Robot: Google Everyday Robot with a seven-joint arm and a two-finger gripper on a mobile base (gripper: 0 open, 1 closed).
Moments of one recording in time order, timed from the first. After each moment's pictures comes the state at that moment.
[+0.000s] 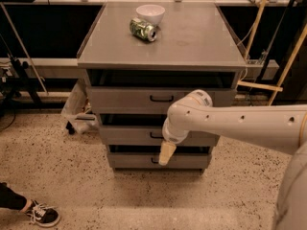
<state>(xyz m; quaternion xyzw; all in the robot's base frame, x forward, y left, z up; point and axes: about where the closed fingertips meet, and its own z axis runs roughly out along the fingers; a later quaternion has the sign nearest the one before) 0.613 -0.059 0.577 -0.63 0.76 -0.02 0.19</state>
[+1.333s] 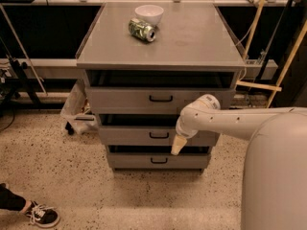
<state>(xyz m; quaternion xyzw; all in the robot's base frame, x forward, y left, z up) 0.688 -0.122 0.520 -0.58 0.79 -0.07 0.21</state>
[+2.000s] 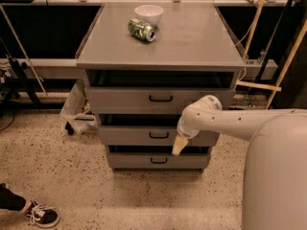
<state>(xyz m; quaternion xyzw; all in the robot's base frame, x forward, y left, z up) 0.689 -0.127 0.515 -0.57 0.79 -0.06 0.21</state>
